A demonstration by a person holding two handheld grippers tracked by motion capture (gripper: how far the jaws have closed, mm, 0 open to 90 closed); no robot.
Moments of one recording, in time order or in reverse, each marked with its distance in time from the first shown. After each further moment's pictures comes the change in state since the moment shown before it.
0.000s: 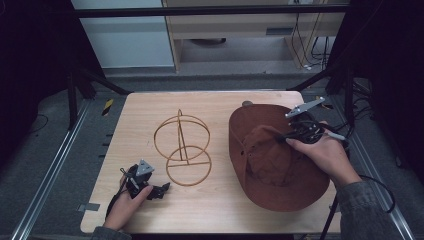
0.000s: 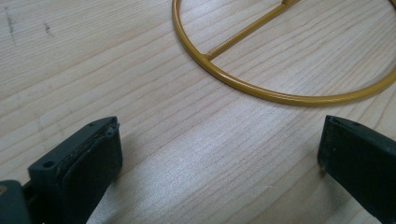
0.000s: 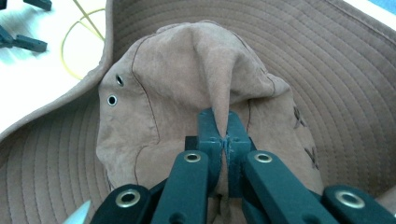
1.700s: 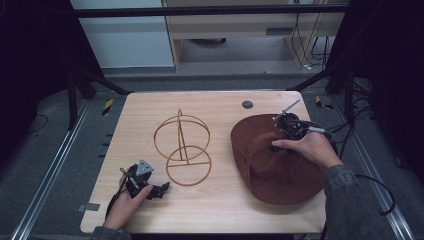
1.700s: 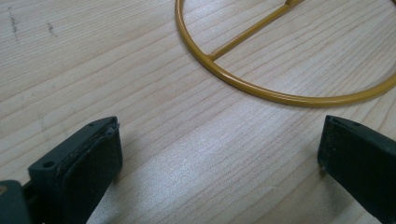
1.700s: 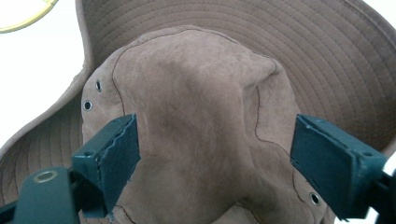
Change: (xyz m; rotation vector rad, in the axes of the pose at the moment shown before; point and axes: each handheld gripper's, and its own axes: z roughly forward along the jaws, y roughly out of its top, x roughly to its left) left arm 0.001 0.000 0.000 -0.002 0.003 -0.004; right arm -0.029 0.000 0.065 0.260 -0.095 0.026
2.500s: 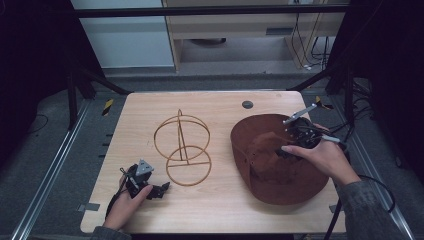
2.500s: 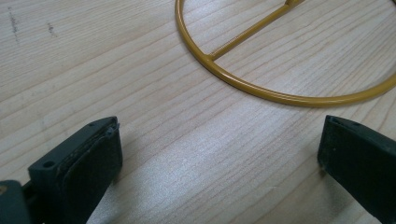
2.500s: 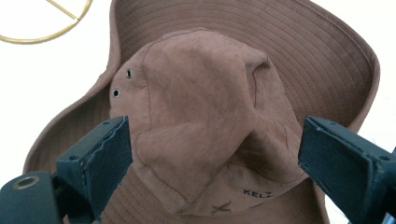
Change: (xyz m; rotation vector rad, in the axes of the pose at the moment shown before) left arm 0.000 0.000 0.000 0.001 0.001 0.004; right arm 0.015 -0.026 -0.036 -0.108 -0.034 0.012
